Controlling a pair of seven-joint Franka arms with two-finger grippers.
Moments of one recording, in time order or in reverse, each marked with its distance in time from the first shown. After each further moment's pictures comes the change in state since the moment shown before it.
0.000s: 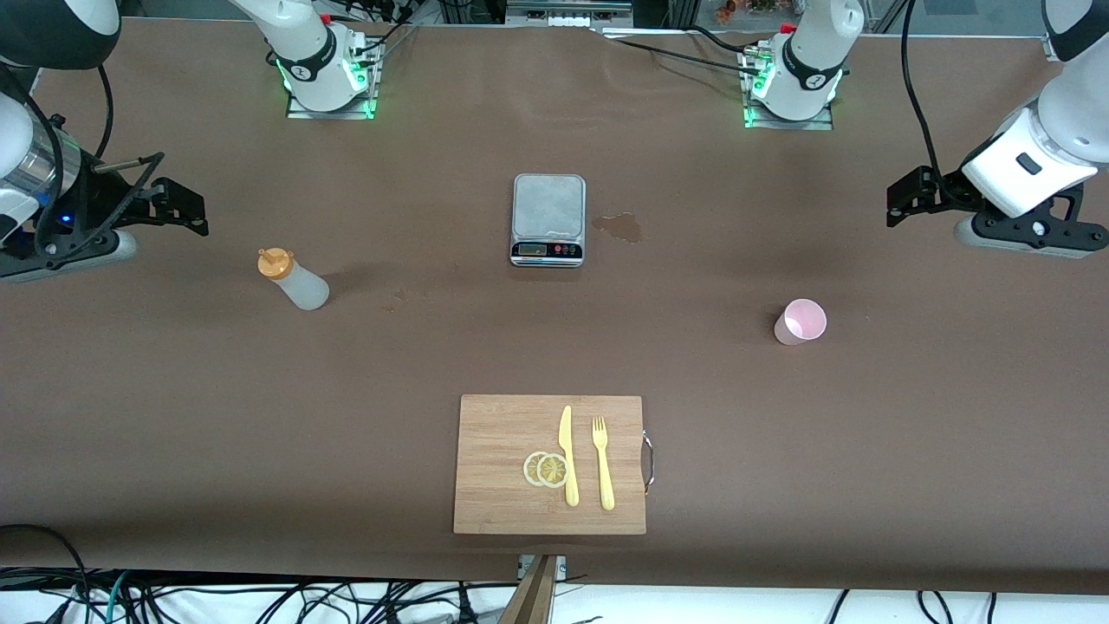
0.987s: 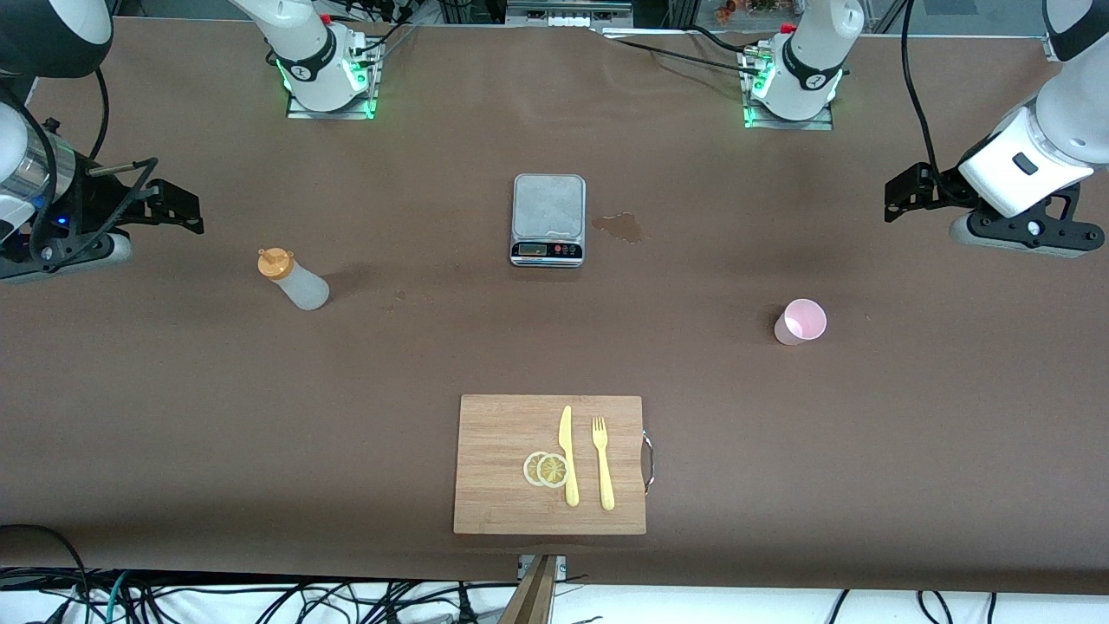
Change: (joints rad) left arm 0.000 0.011 -0.005 0.013 -0.001 -0.037 0.001; right arm -0.011 0.009 -0.012 0.000 0.000 -0.029 0.001
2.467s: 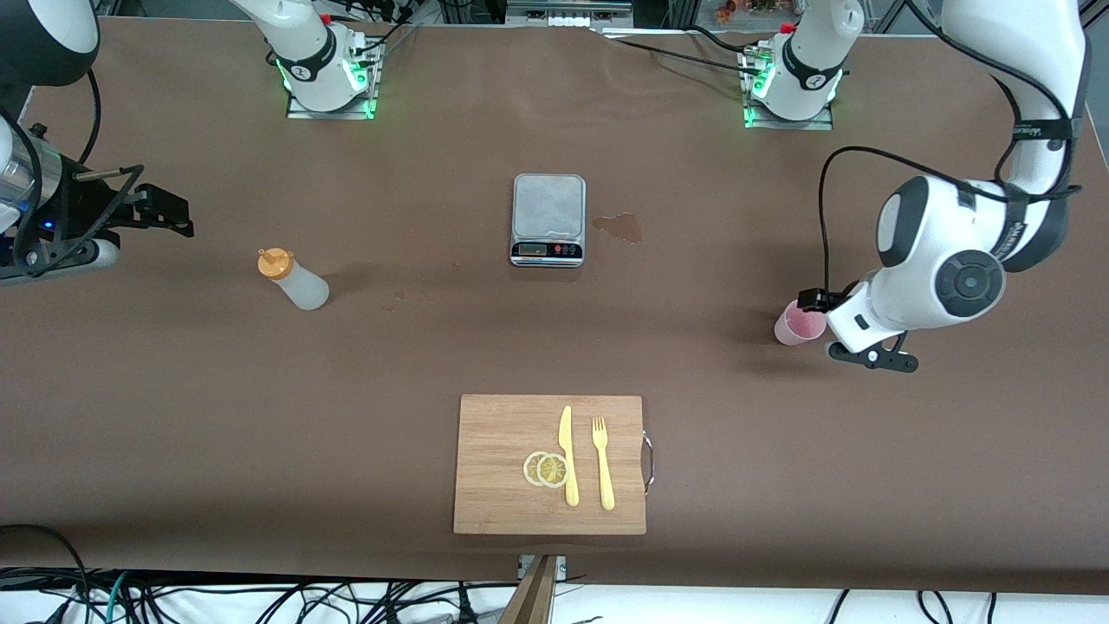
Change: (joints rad) left arm -0.002 0.351 -0.007 -0.234 0.090 0.464 0.041; right arm -0.015 0.005 -0.006 0.001 0.000 0.001 -0.001
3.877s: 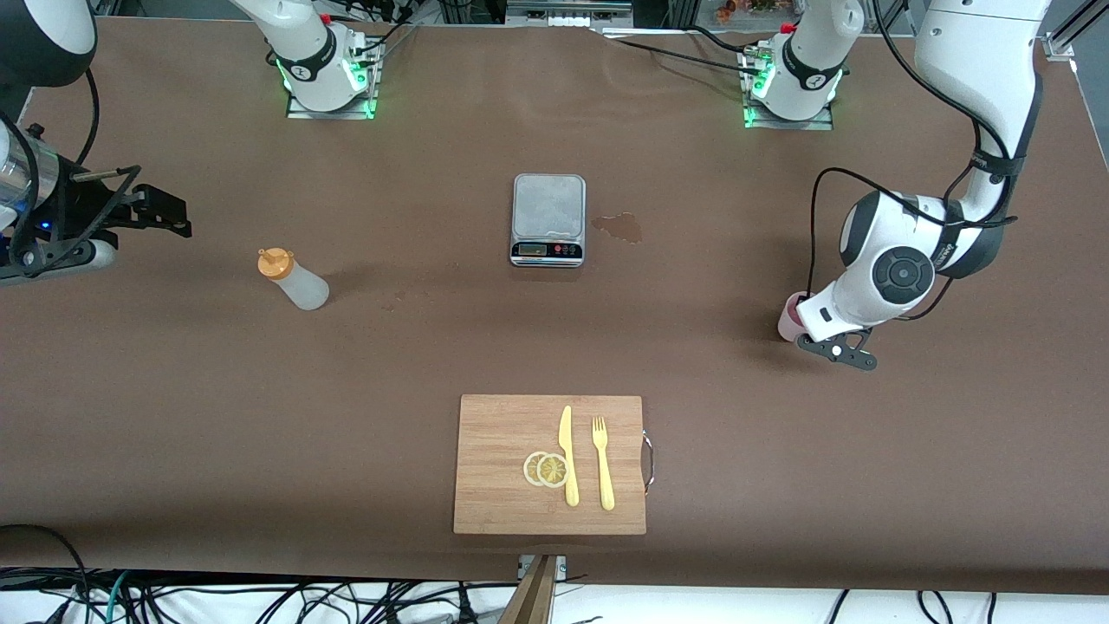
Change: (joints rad) left arm 0.009 0.050 -0.012 -0.146 0.112 0.240 0.043; right arm -0.005 0.000 0.001 0.000 0.000 0.000 0.000
